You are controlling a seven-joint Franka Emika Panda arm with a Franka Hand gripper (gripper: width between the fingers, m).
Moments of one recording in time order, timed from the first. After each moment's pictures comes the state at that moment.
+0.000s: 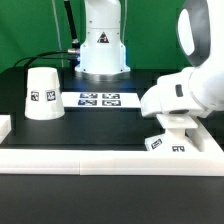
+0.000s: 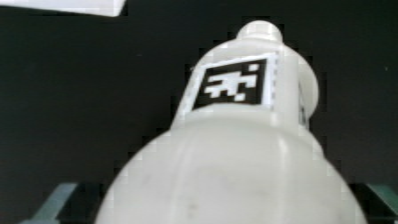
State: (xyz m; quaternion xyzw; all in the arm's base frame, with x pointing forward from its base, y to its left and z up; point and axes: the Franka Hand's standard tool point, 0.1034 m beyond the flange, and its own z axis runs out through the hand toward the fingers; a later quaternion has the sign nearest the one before) arm 0.463 0.147 0.016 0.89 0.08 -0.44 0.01
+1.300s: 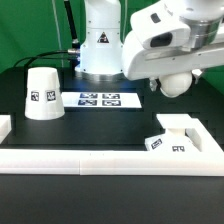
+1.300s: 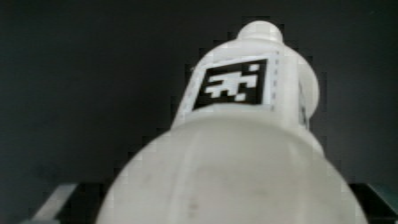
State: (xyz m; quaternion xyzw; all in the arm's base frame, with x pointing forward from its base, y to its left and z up) arm 0.523 0.106 0.096 0.97 0.12 -0.23 -0.04
